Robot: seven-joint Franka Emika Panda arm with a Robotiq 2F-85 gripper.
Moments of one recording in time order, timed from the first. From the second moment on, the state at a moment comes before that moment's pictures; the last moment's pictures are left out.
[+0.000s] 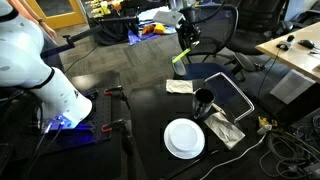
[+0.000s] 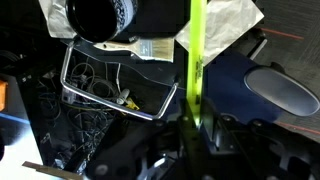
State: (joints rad) arm 0.13 0.01 0.00 -2.33 -0.22 2.61 -0.12
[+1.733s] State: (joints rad) arm 0.09 0.01 0.05 -2.30 -1.14 2.41 1.33
